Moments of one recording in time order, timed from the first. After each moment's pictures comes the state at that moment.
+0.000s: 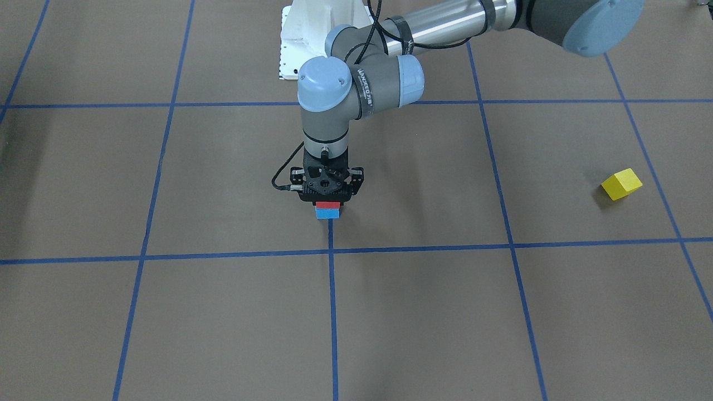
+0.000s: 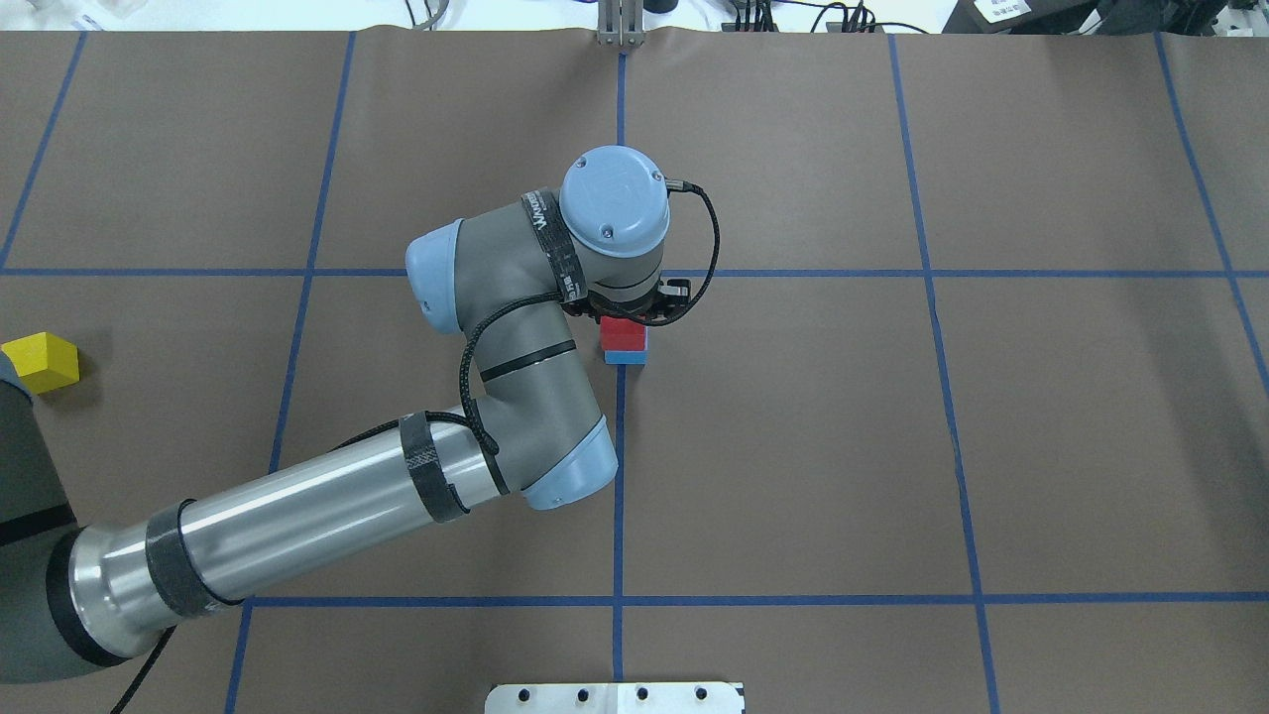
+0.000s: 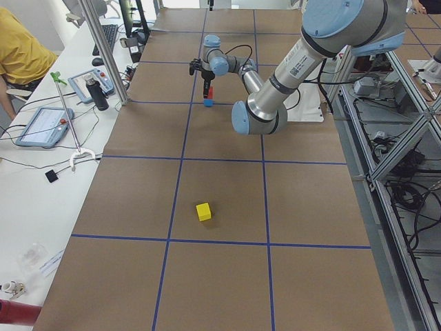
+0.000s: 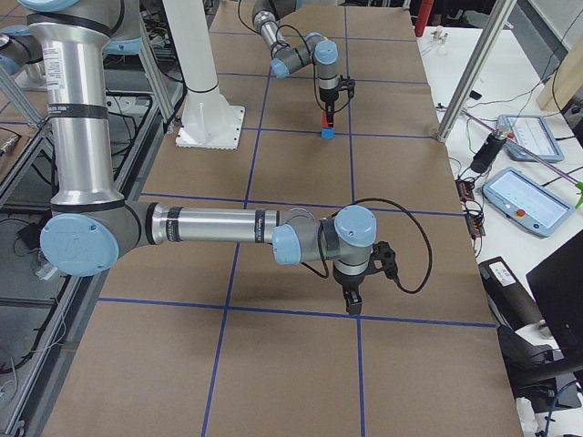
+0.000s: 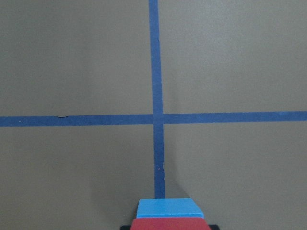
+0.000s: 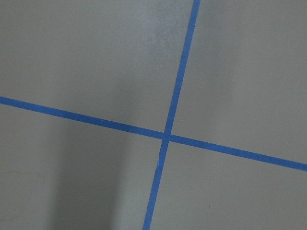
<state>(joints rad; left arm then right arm) -0.54 -2.55 -1.30 -1.67 -1.79 -1.16 1.50 -1.53 1.54 -1.41 2.29 -0.05</state>
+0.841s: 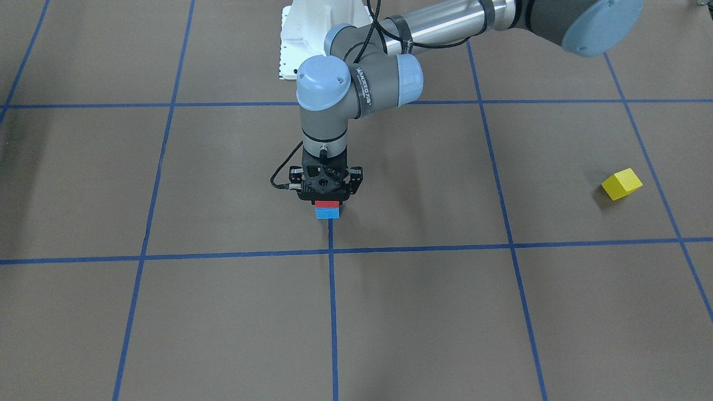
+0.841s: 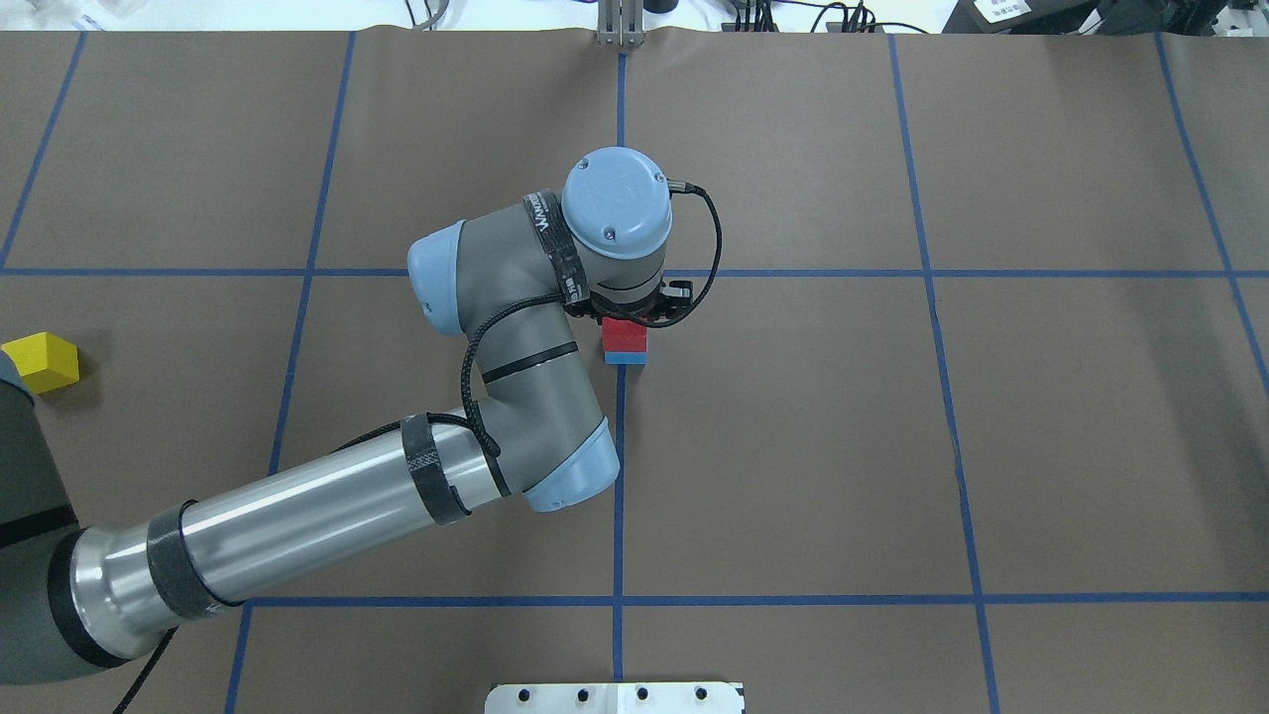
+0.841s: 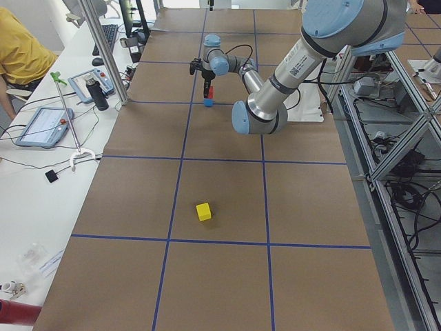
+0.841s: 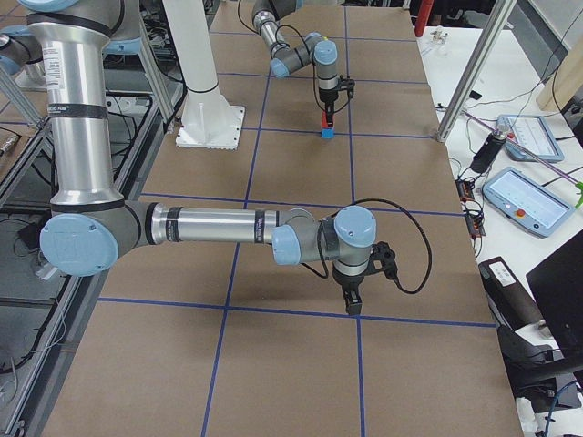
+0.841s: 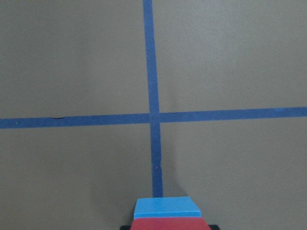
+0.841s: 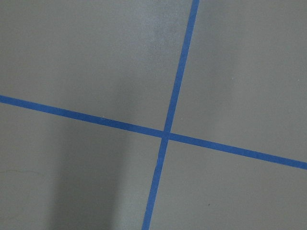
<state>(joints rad) -0.53 -2.55 -1.30 -1.67 -1.79 -1.17 1.50 -1.54 1.54 -1.41 2.29 -0.05</state>
